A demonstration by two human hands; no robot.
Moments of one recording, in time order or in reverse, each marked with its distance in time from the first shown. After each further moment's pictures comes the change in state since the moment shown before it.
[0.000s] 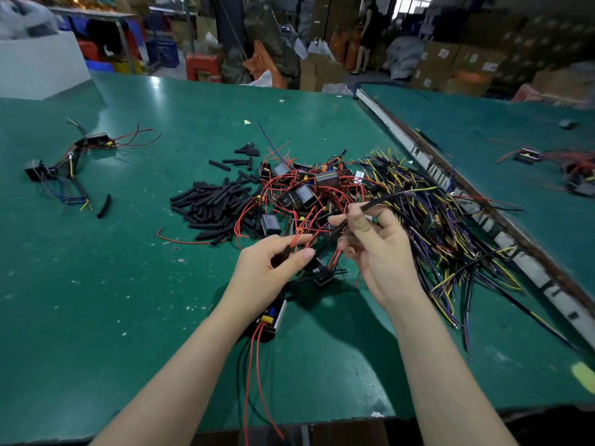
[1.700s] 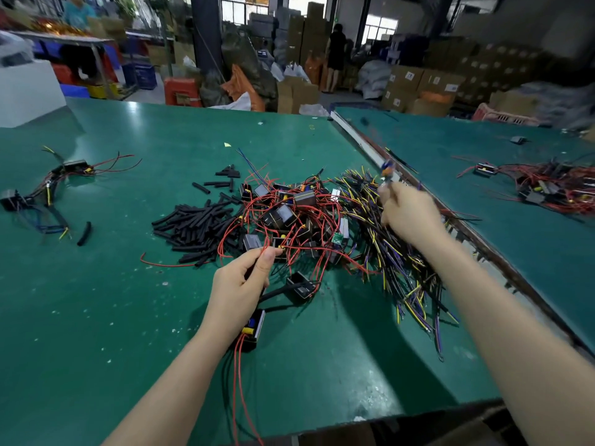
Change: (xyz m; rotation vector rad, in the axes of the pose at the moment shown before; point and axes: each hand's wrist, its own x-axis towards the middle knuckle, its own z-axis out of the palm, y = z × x) left_hand -0.002 -0.002 -0.004 -0.049 0.119 -0.039; right_hand 0.076 -0.066 -0.068 -1.527 0.185 0.003
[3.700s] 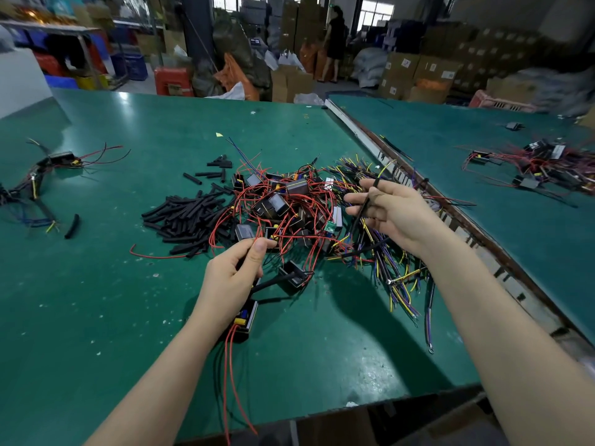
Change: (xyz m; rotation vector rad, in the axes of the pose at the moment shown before) left_hand 0.000 -0.008 0.001 0.002 -0.063 0.054; right_hand -0.032 -0.010 -0.005 1.184 -0.301 0.255
